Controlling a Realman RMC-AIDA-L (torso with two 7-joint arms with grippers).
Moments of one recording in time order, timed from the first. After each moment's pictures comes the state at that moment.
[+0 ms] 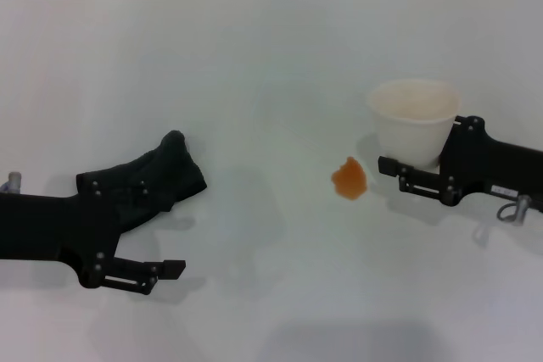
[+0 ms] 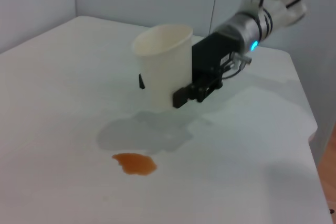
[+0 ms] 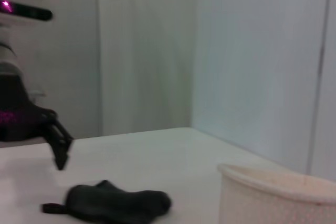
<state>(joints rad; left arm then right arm) -0.38 -2.06 0.84 0.98 2.11 1.84 -1.36 0.40 2.01 -1.12 -0.45 -1.39 -1.38 0.85</state>
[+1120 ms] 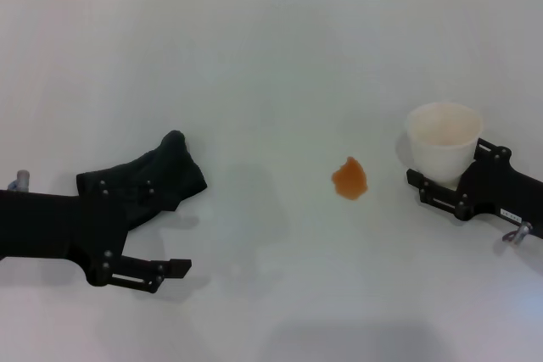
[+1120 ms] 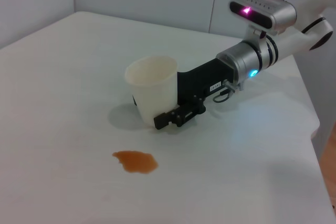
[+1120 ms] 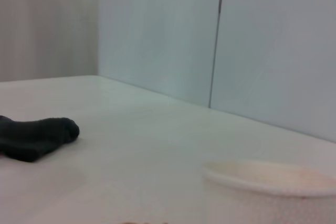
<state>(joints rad) -0.39 -2.08 0.84 0.98 2.13 1.82 -1.36 0.41 2.02 -1.12 -0.13 -1.13 -1.19 0.51</state>
